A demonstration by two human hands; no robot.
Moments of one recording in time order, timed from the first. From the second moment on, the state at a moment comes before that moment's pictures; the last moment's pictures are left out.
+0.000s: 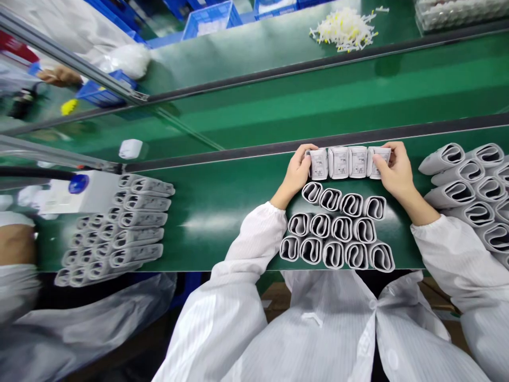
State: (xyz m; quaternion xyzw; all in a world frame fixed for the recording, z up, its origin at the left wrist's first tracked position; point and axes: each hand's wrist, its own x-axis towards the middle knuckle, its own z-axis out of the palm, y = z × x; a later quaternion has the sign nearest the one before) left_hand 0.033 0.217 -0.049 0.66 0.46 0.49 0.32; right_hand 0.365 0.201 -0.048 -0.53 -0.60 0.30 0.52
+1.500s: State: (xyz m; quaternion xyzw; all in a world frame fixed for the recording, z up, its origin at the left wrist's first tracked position) left_hand 0.040 0.204 -0.039 0.64 0.50 0.51 0.28; right_hand 0.370 0.197 -0.040 -0.55 -0.65 0.26 0.46
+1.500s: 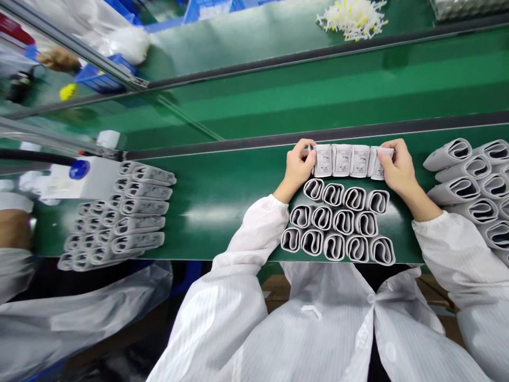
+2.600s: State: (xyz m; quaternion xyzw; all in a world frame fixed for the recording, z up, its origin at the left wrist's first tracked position) left_hand 0.040 0.204 -0.036 0.65 0.49 0.51 0.26; right_hand 0.369 0.196 -0.041 -0.54 -0.65 0.25 0.47
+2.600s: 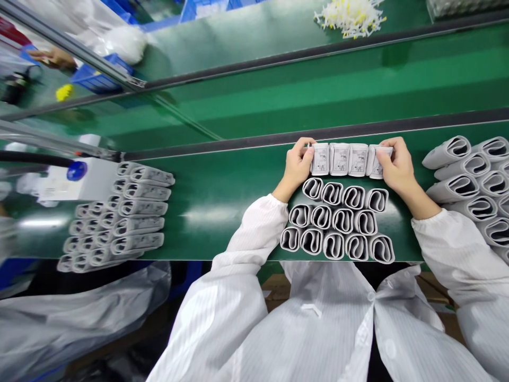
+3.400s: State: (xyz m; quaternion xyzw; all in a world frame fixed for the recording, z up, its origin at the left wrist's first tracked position) left_hand 0.032 0.215 -0.045 0.61 0.46 0.58 0.29; right_hand 0.369 0.196 -0.043 -0.49 -0.67 0.24 0.50
